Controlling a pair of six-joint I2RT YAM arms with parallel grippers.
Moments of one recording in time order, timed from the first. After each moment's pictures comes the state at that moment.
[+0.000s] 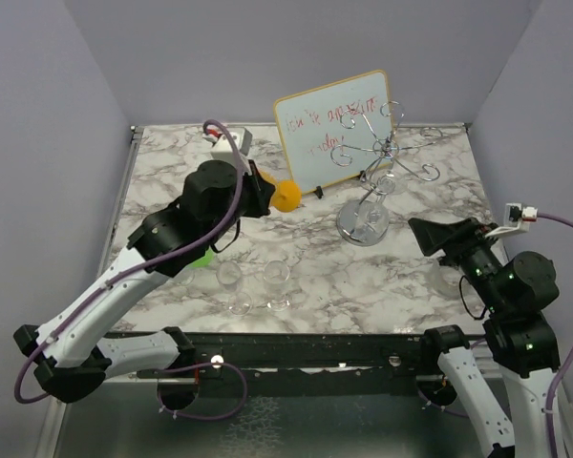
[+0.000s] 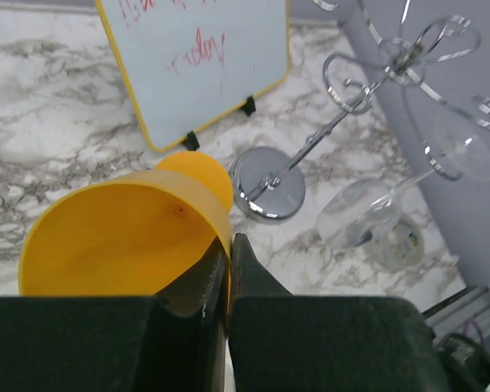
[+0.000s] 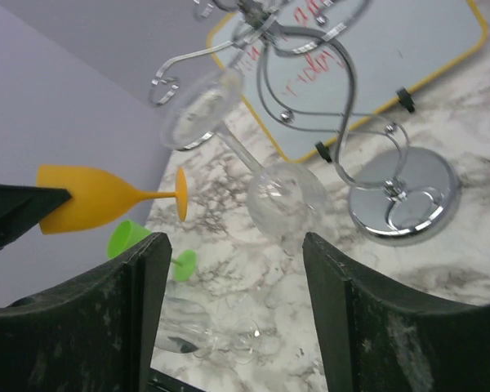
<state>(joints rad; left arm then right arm) -0.84 1.12 1.39 -0.62 -0.30 -0.50 0.16 0.37 0.87 -0.54 -0.18 0.68</state>
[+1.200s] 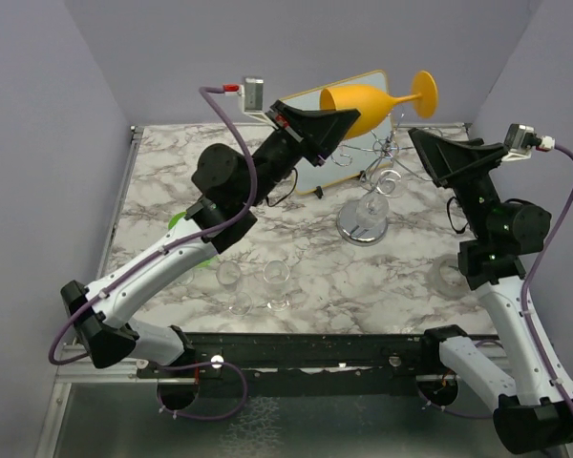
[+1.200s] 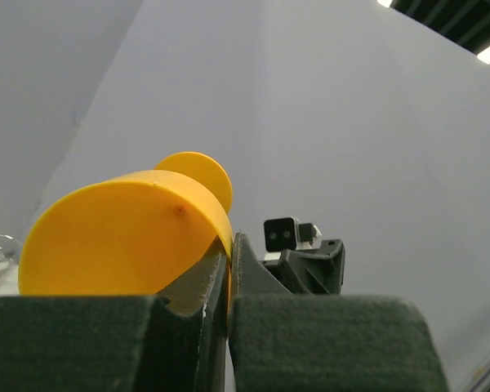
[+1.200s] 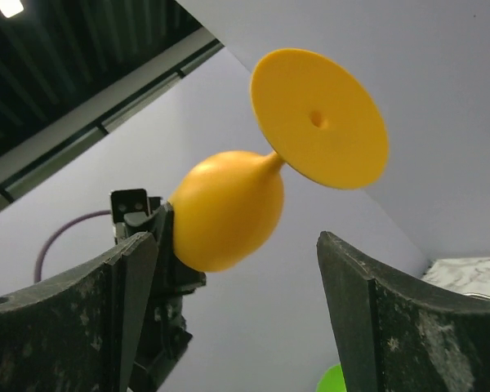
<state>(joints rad) -0.87 1.33 1.48 0.43 0.03 -0.70 0.16 0.83 0.93 0.58 -0.38 1.17</state>
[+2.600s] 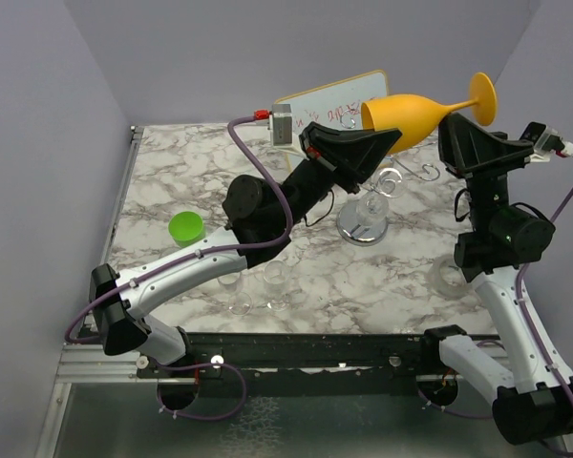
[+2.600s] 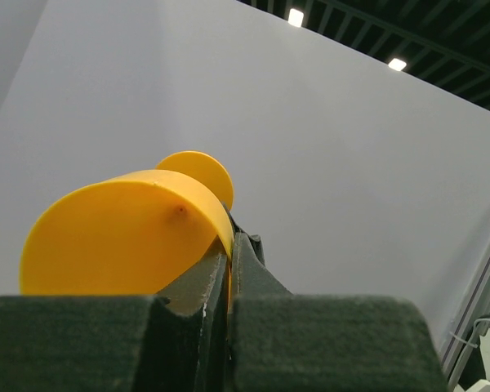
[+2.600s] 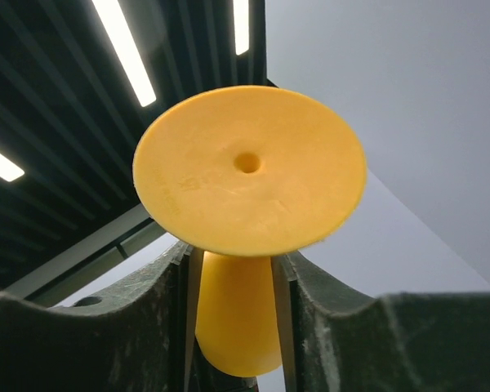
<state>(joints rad) -1.08 1.47 1.46 0.79 -0.02 -0.60 0.16 0.91 0.91 0.94 -0.22 1.46</state>
